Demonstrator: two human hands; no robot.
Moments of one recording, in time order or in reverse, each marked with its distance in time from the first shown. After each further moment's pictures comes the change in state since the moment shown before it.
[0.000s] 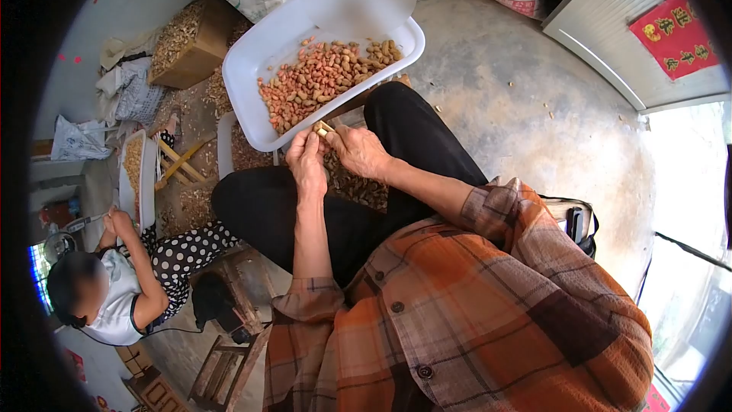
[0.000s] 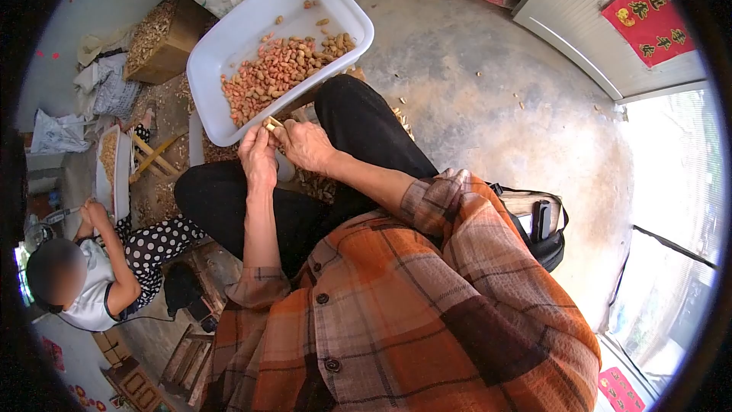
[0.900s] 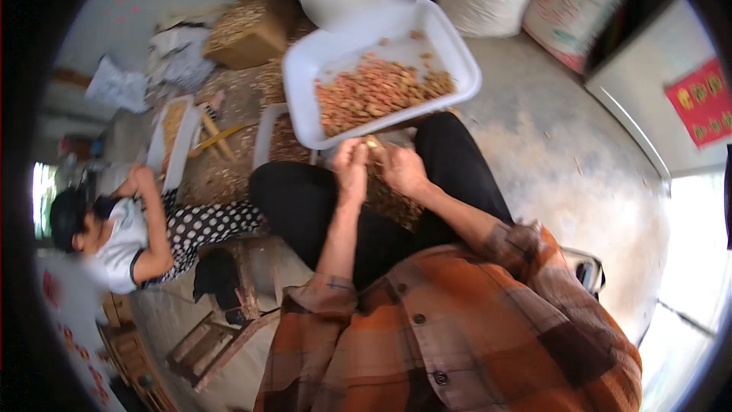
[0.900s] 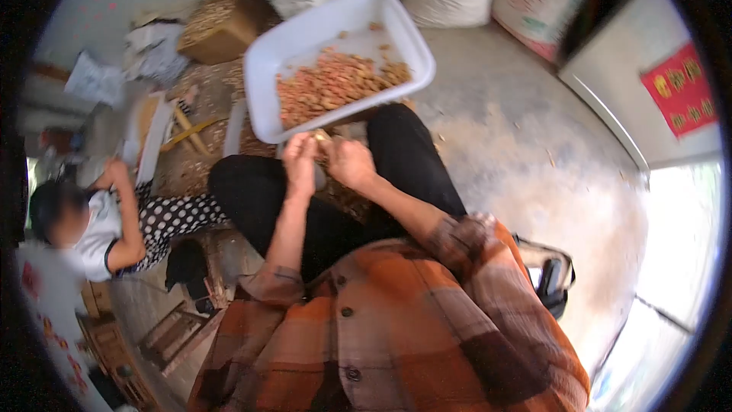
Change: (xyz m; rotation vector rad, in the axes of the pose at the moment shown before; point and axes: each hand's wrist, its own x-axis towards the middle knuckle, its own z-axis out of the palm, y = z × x) left_hand -0.007 0.000 0.004 0.343 0.134 0.168; right_hand -0.001 -0.010 -0.001 0.091 0.018 0.110
